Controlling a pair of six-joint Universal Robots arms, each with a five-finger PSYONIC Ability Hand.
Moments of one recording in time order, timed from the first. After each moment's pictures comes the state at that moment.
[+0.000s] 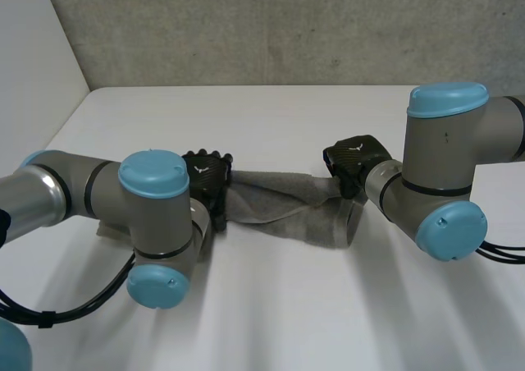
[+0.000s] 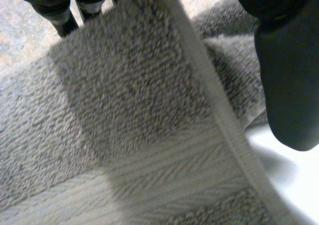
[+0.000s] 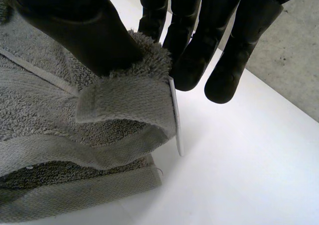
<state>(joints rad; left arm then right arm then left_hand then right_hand) 4.10 -2.33 -1.27 3.33 -1.79 3.31 2.05 -0.86 1.07 0.21 1.50 2.81 0.28 0.29 0.29 0.27 0.29 1.33 1.29 1.33 1.33 1.16</state>
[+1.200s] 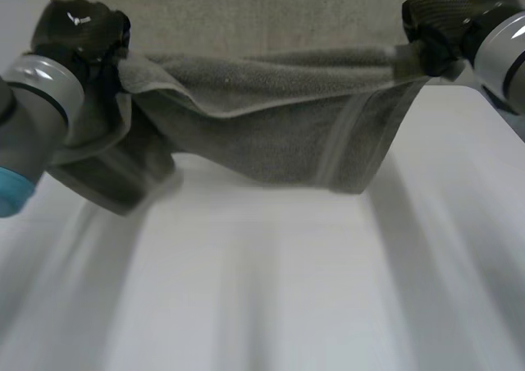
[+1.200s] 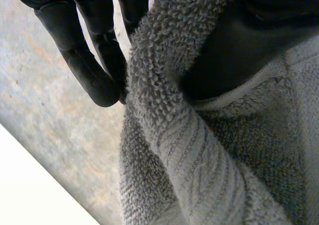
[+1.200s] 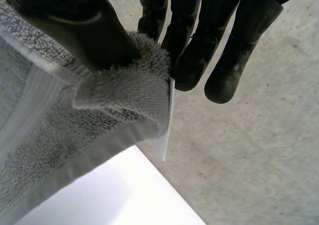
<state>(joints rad) 4.39 -1.82 -1.22 3.13 -1.58 3.53 1.92 -1.25 0.90 0.39 1.49 2.67 1.42 1.48 1.54 1.52 1.48 1.33 1.30 1.33 1.33 1.16</state>
